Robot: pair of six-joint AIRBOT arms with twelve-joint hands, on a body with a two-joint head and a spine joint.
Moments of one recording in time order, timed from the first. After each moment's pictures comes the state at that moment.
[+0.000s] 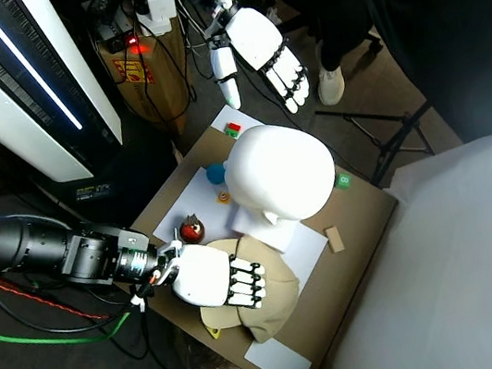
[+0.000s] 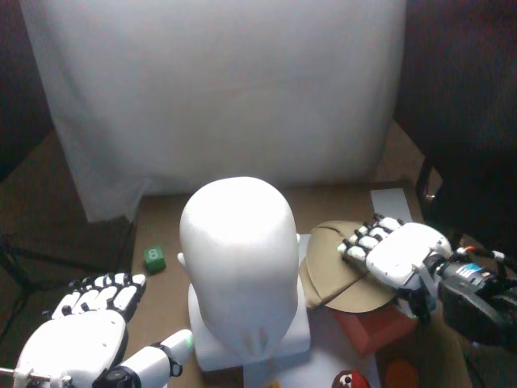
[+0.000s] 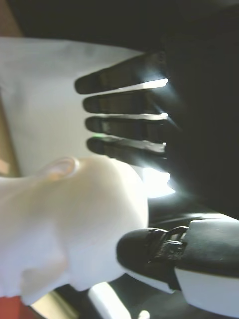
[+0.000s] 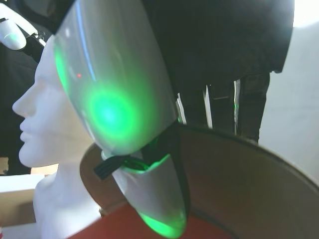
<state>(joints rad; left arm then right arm) 1.24 -1.32 0.96 -1.01 -1.25 1.39 -0.81 -1.73 1.84 0.44 0.38 -1.47</state>
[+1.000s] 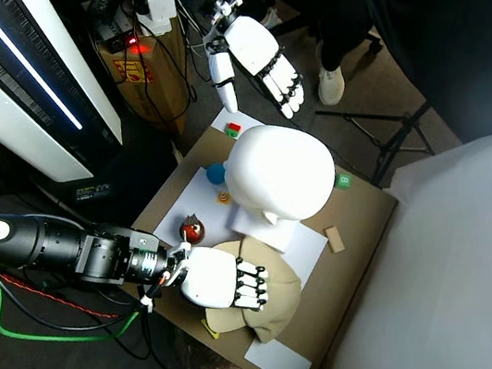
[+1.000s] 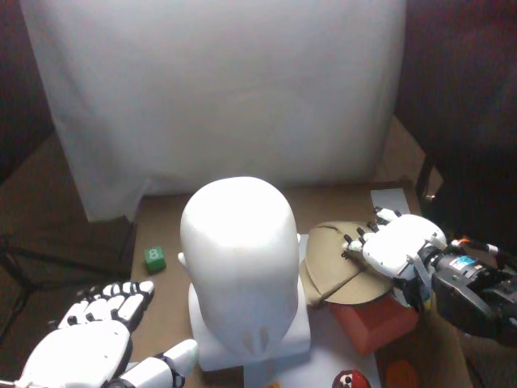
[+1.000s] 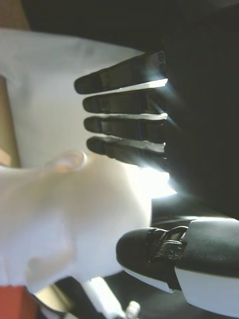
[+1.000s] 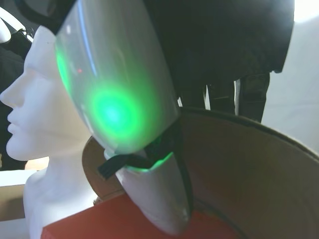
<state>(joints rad) 1.28 -1.34 0.99 -0.93 -1.25 1.31 -0.79 -1.77 1.92 0.43 0.40 -1.43</state>
